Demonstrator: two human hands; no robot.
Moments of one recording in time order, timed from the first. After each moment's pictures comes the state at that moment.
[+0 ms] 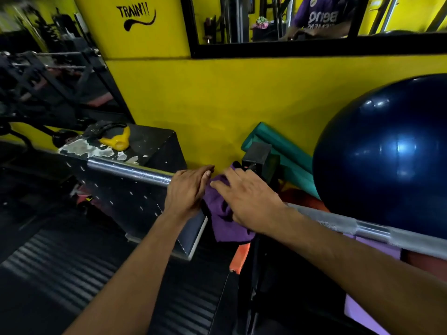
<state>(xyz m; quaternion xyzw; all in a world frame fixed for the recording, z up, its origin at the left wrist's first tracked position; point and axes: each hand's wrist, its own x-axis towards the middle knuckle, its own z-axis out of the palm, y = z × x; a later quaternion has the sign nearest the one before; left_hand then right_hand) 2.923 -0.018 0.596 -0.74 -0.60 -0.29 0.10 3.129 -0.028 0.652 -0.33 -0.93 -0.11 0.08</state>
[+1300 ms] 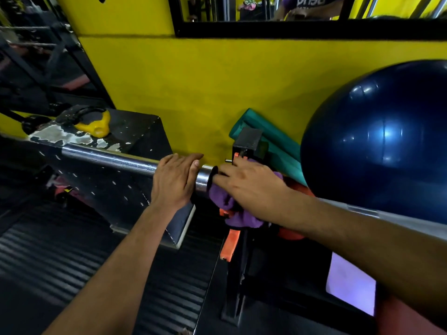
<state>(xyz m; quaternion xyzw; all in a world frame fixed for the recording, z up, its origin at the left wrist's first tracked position) 2.919 -0.014 0.581 -0.73 -0.59 -0.30 0.16 3.146 -0.027 0.652 -0.28 -0.95 -0.13 0.11</state>
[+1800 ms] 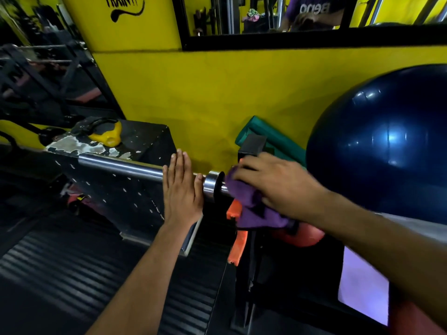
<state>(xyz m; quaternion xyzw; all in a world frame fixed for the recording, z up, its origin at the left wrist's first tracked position) 2.934 -0.037 0.566 -0.64 -0.70 -0.29 0.12 3.190 -0.032 0.678 -0.29 -0.94 -0.12 0.11</state>
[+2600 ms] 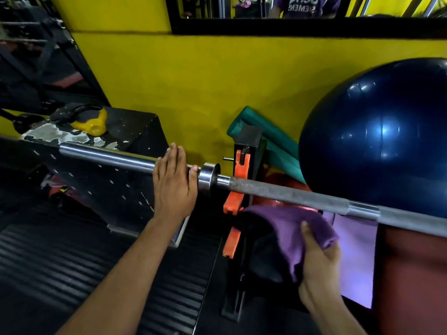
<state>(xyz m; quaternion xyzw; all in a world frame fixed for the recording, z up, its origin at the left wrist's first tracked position) 2.928 -0.038 0.569 -0.65 -0.70 -0.27 0.09 3.209 -0.131 0.553 -0.59 -0.24 0.46 0.61</state>
